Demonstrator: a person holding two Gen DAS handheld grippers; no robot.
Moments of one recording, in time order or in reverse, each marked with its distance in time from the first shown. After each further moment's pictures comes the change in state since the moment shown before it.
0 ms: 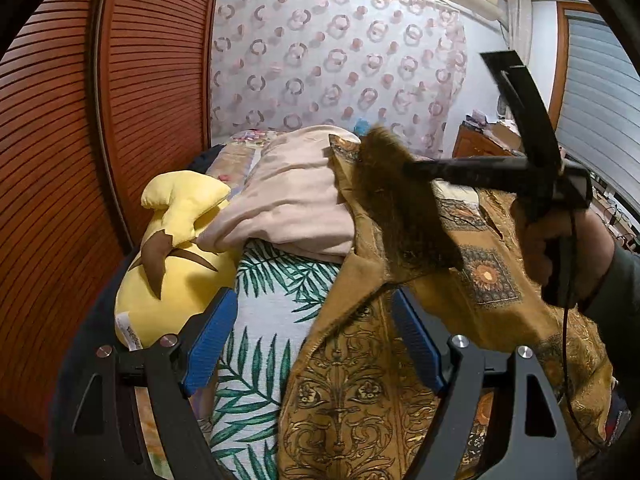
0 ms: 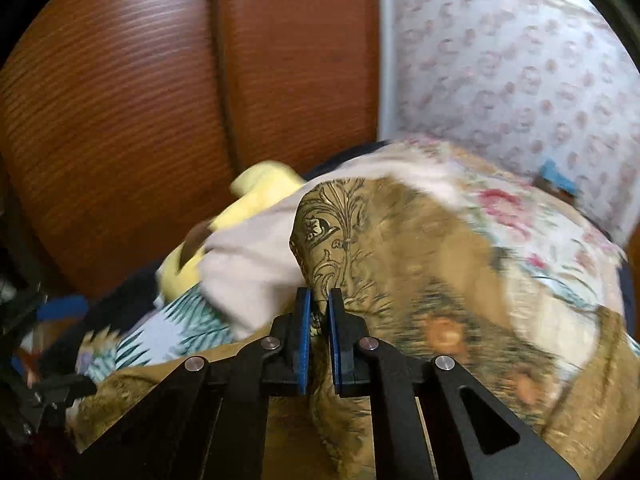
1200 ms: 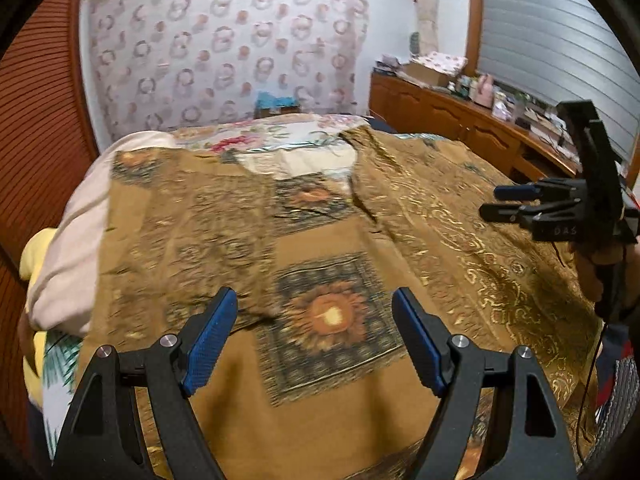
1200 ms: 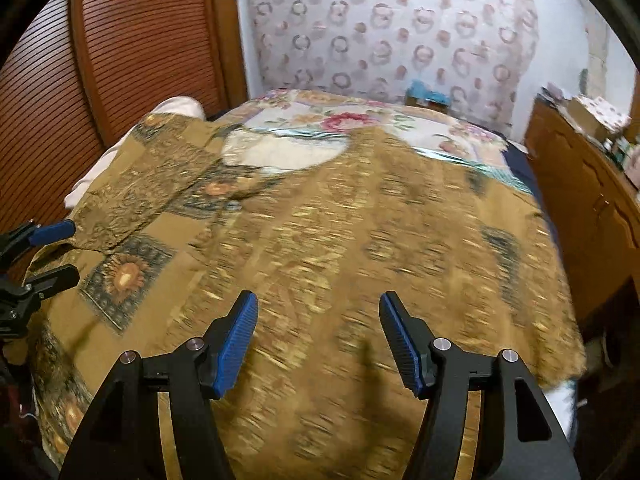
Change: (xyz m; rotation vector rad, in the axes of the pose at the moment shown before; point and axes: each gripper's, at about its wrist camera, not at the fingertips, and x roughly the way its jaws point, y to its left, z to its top) left arm 0.082 -0.192 0.030 0.266 0.125 -0.208; right arm -0.157 -0.147 -0.137 0.304 0.124 -0.334
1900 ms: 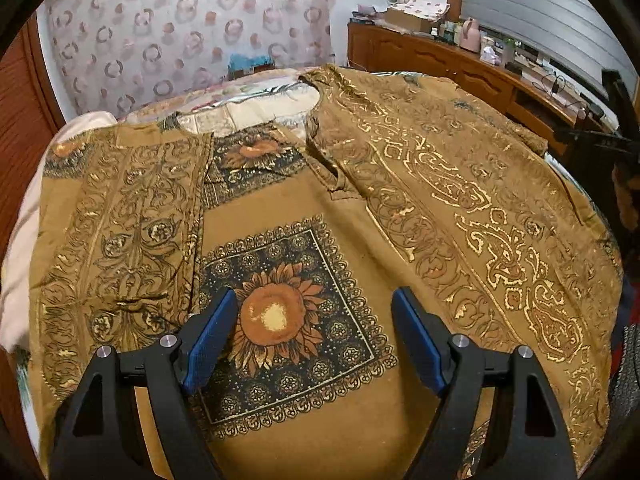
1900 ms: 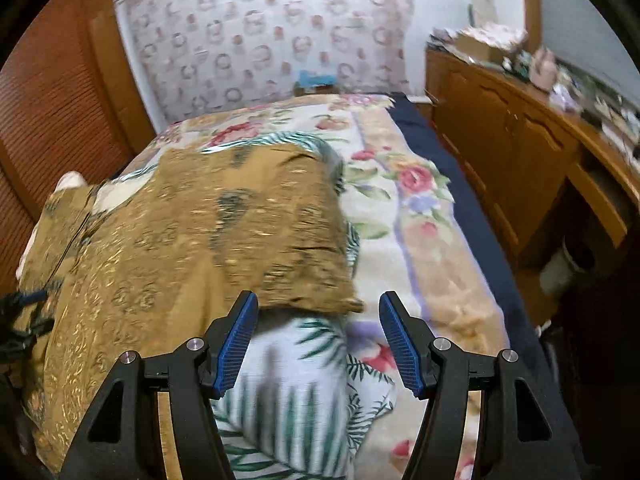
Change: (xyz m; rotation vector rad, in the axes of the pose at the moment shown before) left arm 0.052 -0.031 0.001 0.080 0.176 -0.021; right arm -0.080 -0.158 -0.060 0.330 0.003 -0.159
